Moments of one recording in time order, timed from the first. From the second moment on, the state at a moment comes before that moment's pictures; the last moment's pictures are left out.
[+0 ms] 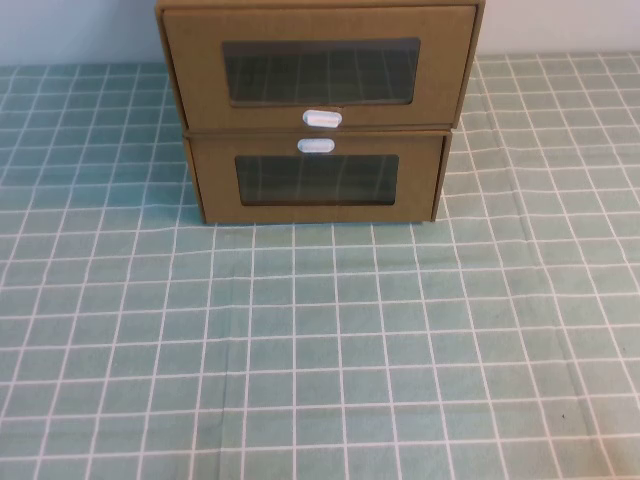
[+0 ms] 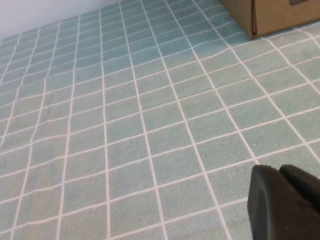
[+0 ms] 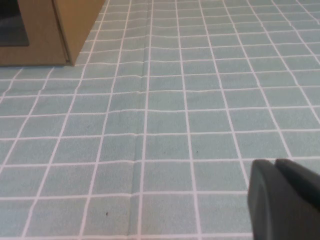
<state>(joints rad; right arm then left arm) 0.07 -0.01 0.02 0.02 0.36 0.08 -0.17 -0.01 0.03 0.20 0.38 0.06</state>
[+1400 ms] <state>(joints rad) 0.07 -0.01 0.02 0.02 -0.04 0.08 -0.17 -0.01 0.03 0.17 0.04 -0.04</state>
